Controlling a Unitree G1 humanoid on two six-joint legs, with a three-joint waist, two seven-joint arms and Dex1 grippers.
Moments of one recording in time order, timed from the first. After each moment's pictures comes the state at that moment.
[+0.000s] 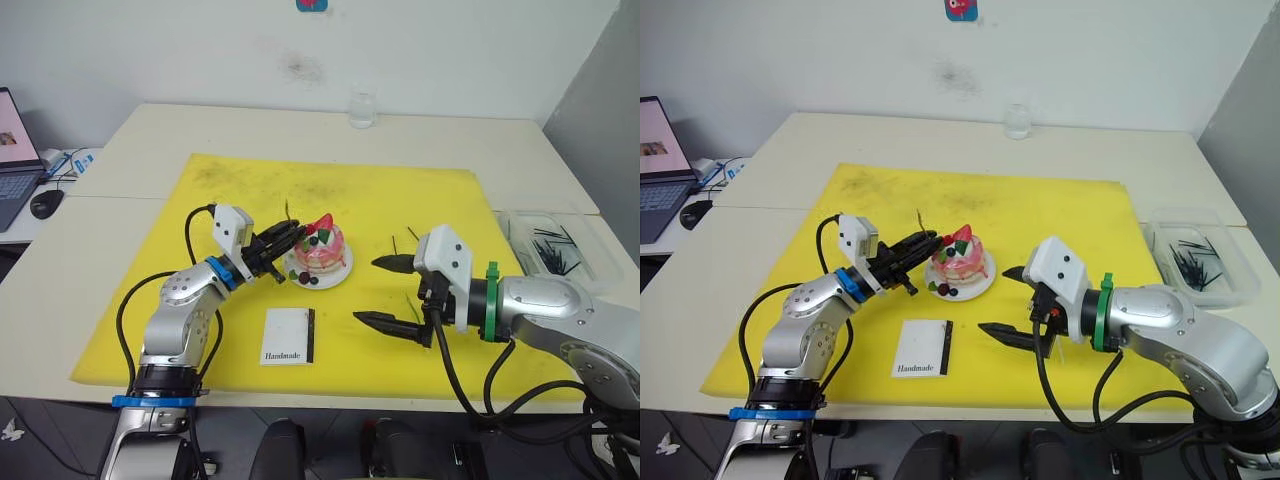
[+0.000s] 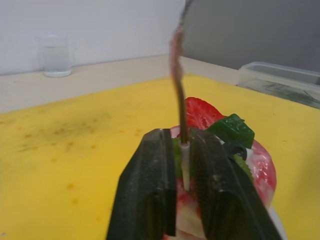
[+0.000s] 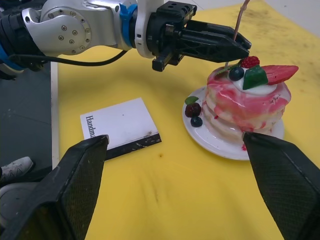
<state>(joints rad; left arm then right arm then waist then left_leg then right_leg) -0.40 0.40 0.08 0.08 -0.42 0.22 -0.78 -0.42 -0.76 0.14 -0.75 0.80 0.94 0.52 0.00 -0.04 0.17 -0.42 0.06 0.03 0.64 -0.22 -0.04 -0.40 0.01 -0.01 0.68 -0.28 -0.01</state>
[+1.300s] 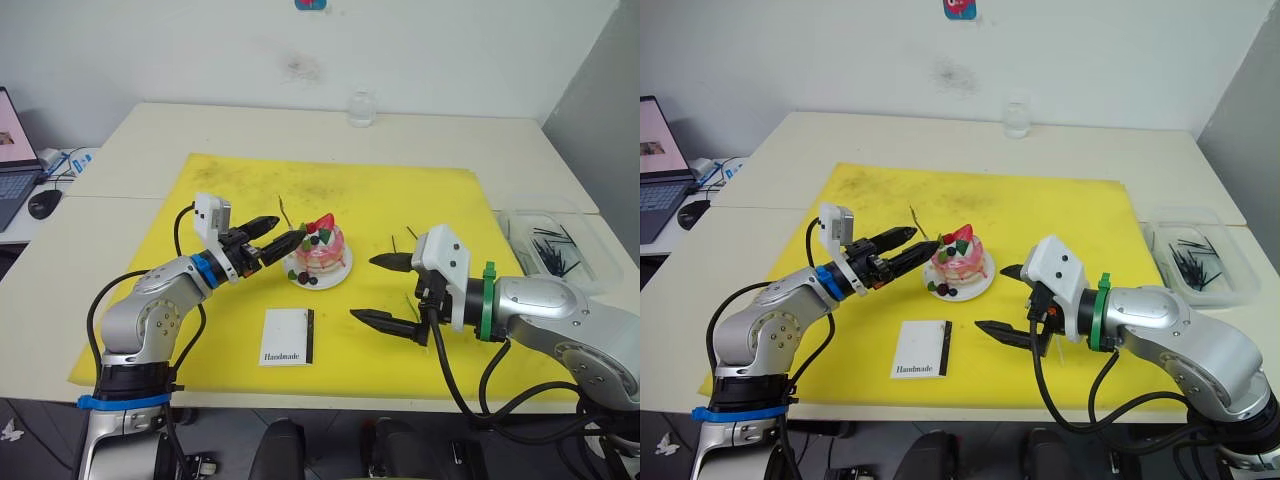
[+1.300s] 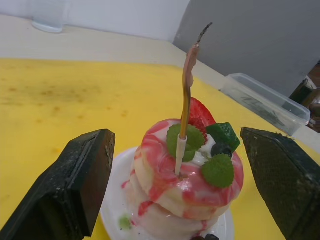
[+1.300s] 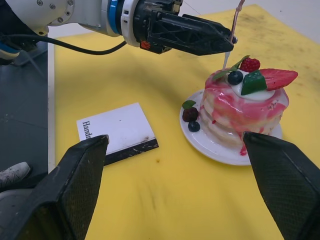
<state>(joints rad) -0.41 0.48 0.18 -0.07 -0.66 0.65 -0.73 -0.42 -0.73 0.14 -0.75 0.77 0.94 0.52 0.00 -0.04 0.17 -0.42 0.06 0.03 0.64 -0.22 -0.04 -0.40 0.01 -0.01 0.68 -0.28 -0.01</state>
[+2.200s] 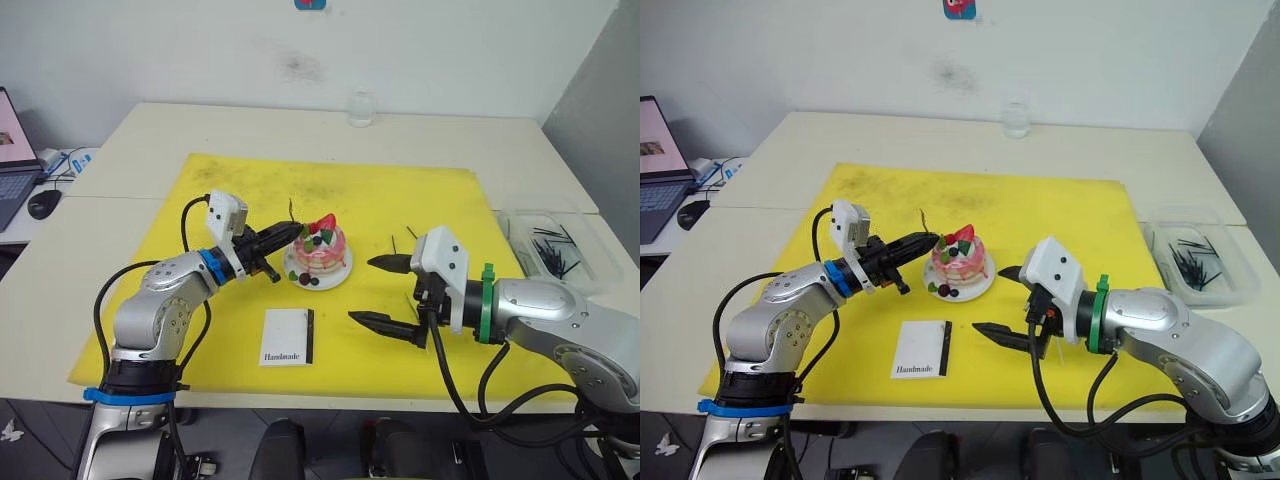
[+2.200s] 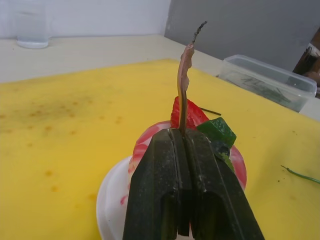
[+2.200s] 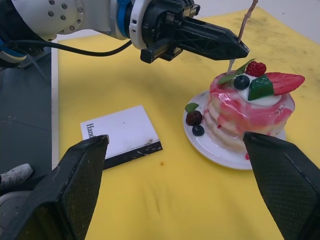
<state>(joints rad) -0.42 0.50 0.09 -0.07 -0.53 0.50 -0.78 -0.41 -0.71 0.14 -0.76 0.77 0.94 0.52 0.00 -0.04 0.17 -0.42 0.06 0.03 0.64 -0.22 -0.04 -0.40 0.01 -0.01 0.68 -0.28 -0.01</state>
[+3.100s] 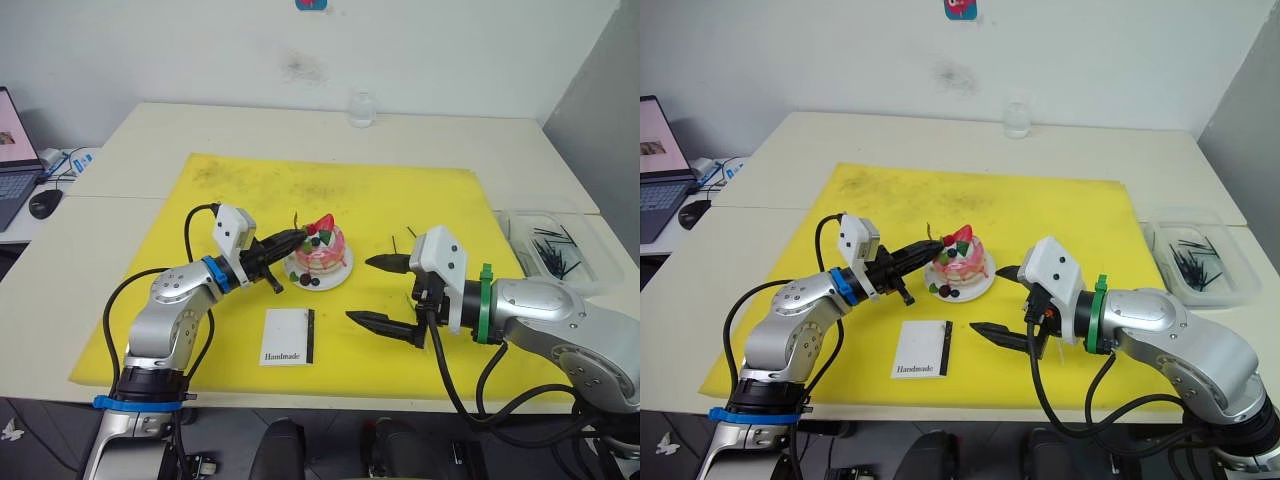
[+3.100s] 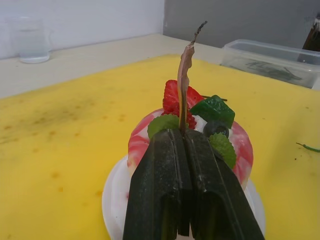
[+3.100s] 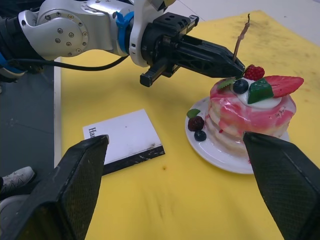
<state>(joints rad) -0.38 0.47 0.06 -0.01 -0.44 0.31 -0.83 -0.41 -0.70 0.14 -0.76 0.77 0.94 0.52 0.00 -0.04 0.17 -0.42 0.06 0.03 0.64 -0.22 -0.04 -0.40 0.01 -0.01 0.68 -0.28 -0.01</state>
